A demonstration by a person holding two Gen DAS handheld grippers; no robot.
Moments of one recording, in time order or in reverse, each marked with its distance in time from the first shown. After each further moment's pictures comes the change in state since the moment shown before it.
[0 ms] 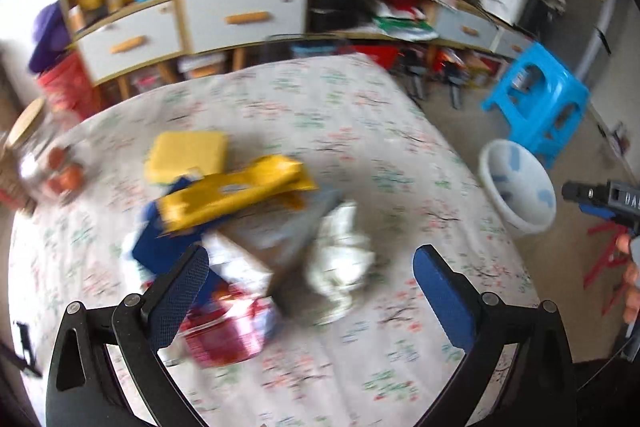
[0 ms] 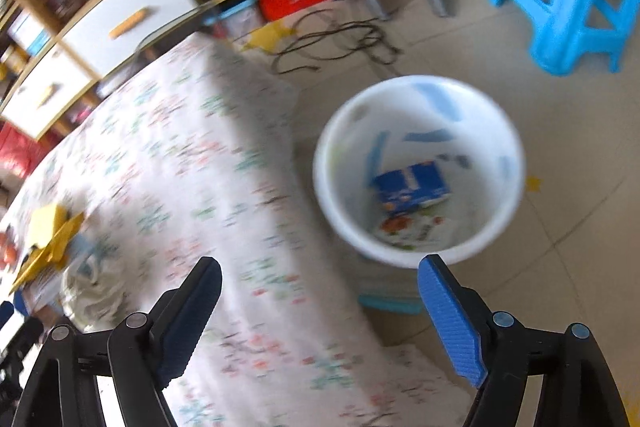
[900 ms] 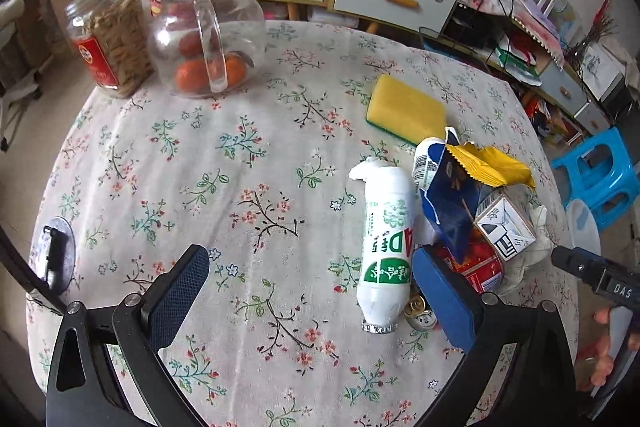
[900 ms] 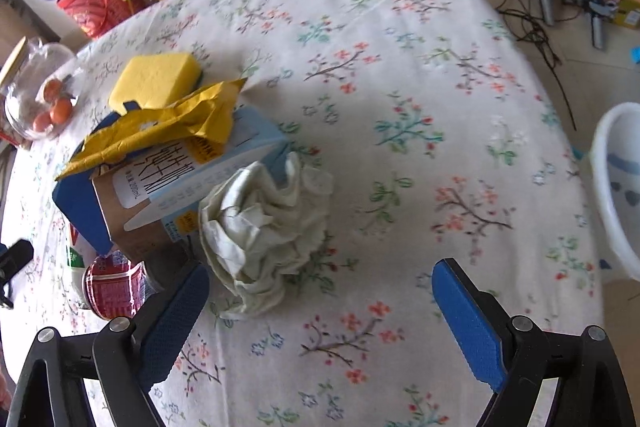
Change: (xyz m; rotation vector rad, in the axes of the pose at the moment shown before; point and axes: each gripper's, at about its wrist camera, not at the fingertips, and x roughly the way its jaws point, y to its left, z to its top) left arm 0.002 0.180 -0.048 -0.335 0.085 0.128; right arm 0.081 0.200 -0.055 -0.339 0.147 0.100
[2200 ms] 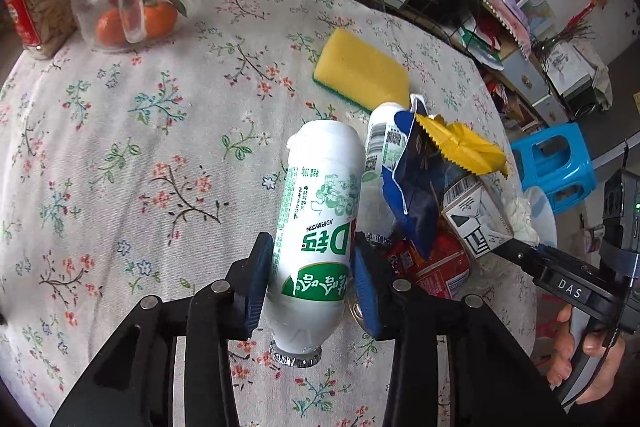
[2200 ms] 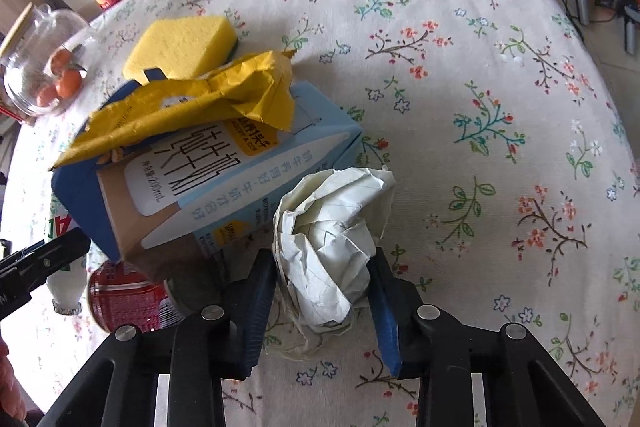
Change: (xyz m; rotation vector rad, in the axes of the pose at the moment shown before) left arm 0.046 -0.018 0.005 -0.032 0.126 -0.224; right arm 0.031 0.027 0.005 -0.040 0.045 0.043
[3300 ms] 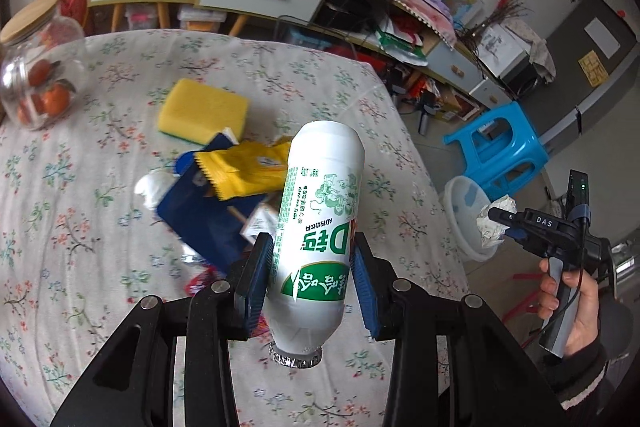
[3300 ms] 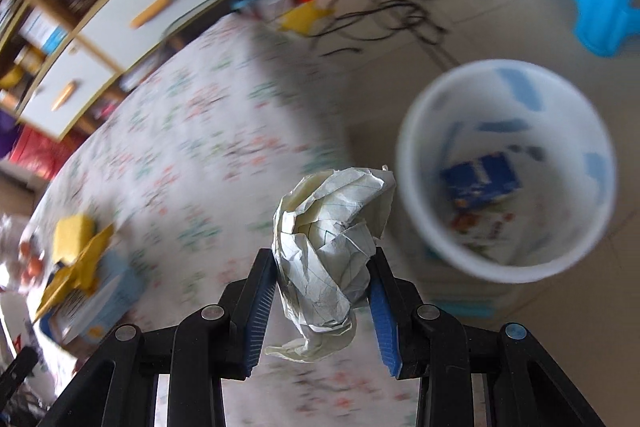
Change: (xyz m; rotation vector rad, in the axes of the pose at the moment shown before) left arm -0.041 -0.118 -0.011 0.174 -0.066 -0.167; right arm -0.103 -0.215 -0.014 0.454 -0.173 -0.053
